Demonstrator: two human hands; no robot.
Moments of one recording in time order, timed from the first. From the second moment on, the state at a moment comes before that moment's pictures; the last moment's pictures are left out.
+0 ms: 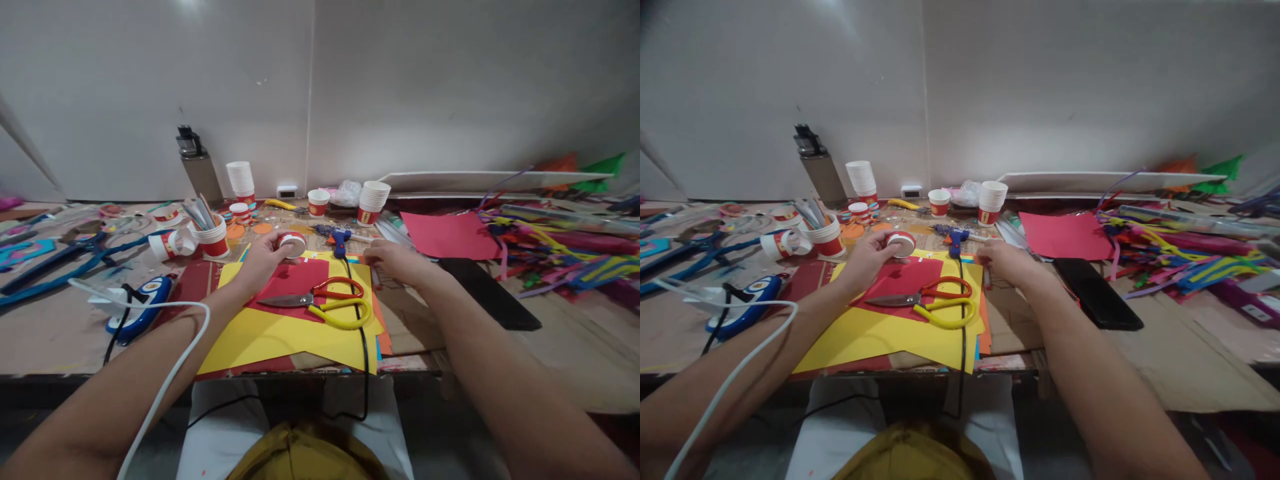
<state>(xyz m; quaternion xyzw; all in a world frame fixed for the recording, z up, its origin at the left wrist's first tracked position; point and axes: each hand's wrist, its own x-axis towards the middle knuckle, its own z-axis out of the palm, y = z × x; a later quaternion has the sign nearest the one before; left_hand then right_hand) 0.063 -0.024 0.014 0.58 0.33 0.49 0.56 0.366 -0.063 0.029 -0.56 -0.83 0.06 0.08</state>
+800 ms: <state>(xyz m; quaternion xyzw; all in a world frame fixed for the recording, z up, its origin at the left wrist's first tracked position) 0.065 -0.026 0.024 0.47 0.27 0.54 0.64 0.344 -0.079 0.042 -0.61 -0.73 0.00 0.31</state>
